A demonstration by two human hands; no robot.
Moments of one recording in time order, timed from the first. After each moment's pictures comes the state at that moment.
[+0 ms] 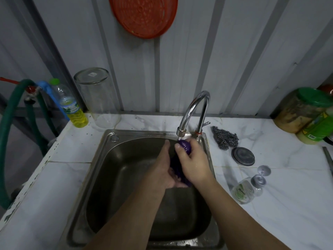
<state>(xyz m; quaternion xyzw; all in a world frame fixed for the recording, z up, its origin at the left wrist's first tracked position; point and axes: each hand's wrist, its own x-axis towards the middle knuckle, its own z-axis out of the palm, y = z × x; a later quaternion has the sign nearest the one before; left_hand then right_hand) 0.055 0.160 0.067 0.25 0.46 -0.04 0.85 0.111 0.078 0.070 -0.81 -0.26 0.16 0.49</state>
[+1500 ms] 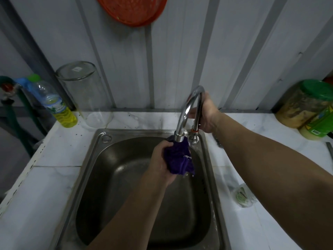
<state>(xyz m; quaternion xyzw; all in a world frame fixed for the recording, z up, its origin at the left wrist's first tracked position) 0.079 0.170 0.040 0.20 0.33 0.11 0.92 0.285 0.150 0.084 -0.70 -0.02 0.41 0.59</state>
